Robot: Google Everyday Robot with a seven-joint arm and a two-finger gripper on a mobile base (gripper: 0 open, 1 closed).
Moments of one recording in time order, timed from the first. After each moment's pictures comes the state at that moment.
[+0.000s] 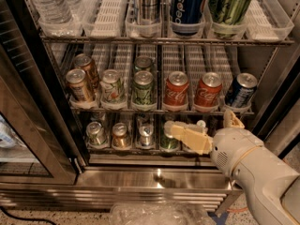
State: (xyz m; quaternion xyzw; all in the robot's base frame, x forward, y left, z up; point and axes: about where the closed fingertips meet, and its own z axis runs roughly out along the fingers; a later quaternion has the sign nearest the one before) arm 0.456 -0.124 0.860 -0.10 0.76 0.19 0.61
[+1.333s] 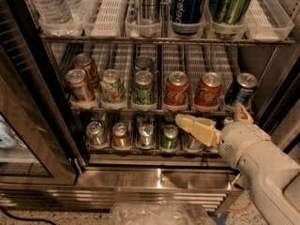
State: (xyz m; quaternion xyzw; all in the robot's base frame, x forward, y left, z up) arm 0.477 -0.153 0.860 -0.09 0.76 0.14 0.63
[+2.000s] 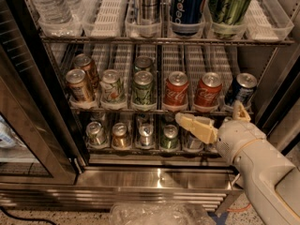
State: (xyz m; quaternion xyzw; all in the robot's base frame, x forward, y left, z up) arm 0.492 -0.158 0.852 -0.10 0.75 0.13 0.65
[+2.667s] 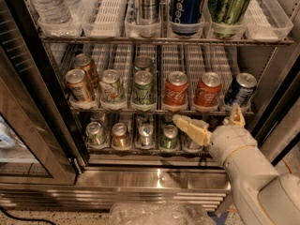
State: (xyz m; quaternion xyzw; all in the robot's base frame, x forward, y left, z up) arm 0.499 -0.159 0.840 -0.09 0.72 0.10 0.68
